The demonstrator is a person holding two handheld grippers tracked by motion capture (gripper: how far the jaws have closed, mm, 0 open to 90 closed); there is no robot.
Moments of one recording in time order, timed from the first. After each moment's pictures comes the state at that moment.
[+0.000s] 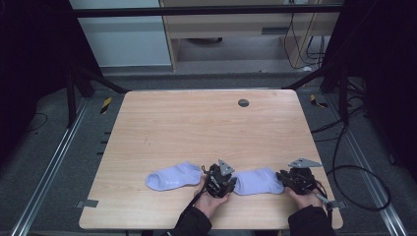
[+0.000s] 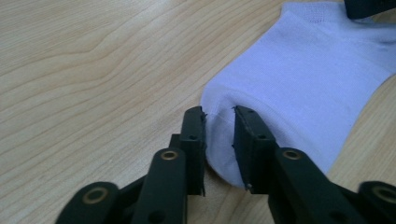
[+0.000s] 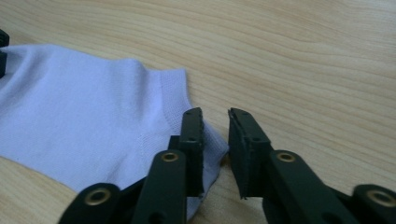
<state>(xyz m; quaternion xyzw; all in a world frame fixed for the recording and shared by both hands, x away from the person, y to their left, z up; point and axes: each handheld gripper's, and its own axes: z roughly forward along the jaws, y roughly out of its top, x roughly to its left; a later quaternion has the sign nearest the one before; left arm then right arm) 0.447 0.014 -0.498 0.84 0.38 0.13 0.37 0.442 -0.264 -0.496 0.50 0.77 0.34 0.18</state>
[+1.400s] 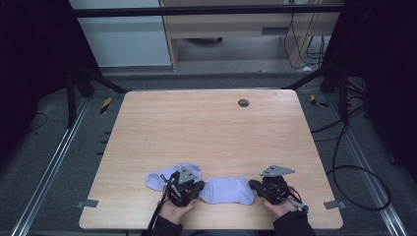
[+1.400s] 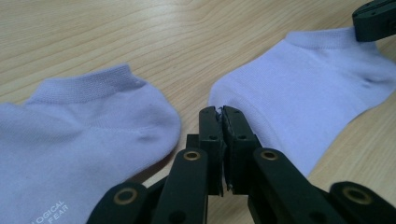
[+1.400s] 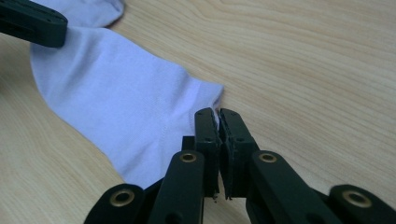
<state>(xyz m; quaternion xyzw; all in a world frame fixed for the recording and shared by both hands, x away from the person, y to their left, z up) 0.419 0.116 -0.486 0.82 0.40 0.13 0.39 0.418 -0.183 -0.484 0.43 0.81 0.38 0.13</state>
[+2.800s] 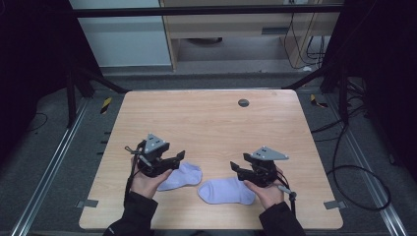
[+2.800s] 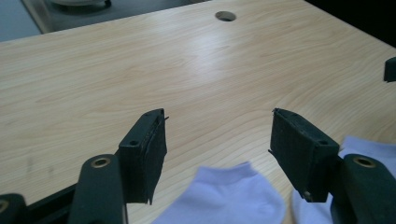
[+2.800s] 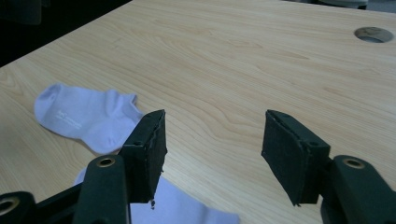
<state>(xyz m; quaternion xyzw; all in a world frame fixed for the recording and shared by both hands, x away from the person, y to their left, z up) 0.455 0.190 -0.395 0.76 0.44 0.22 0.43 0.445 -0.142 -0.438 0.42 0.75 0.47 0.18</state>
